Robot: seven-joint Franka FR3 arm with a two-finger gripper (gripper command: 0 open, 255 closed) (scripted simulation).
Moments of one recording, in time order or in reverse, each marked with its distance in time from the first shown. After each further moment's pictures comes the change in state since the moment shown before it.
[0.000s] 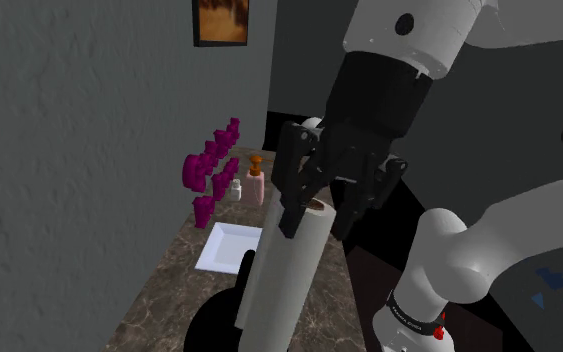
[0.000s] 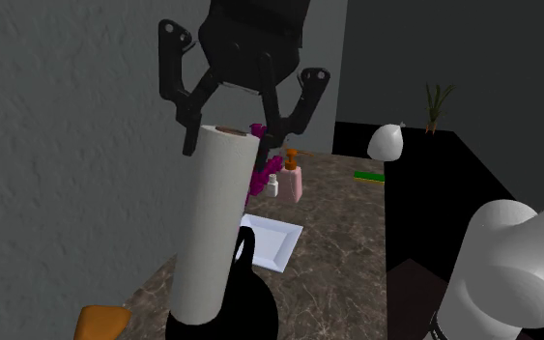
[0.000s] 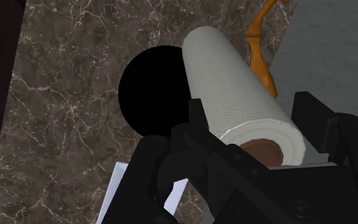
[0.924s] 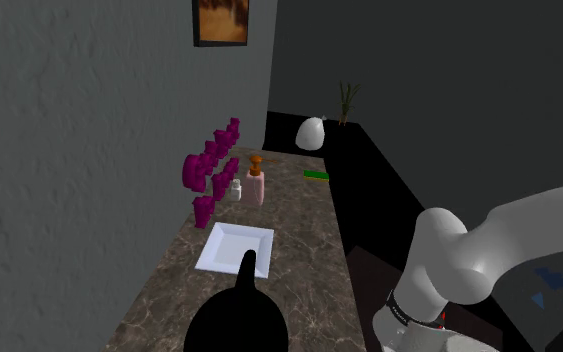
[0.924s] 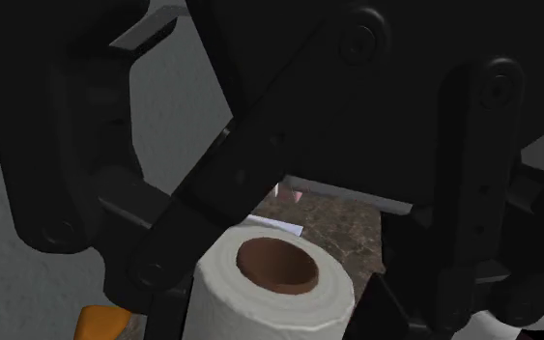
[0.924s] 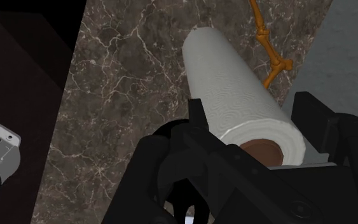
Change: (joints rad) arm 0.058 -0.094 0.228 0.093 0.113 -0.040 0.307
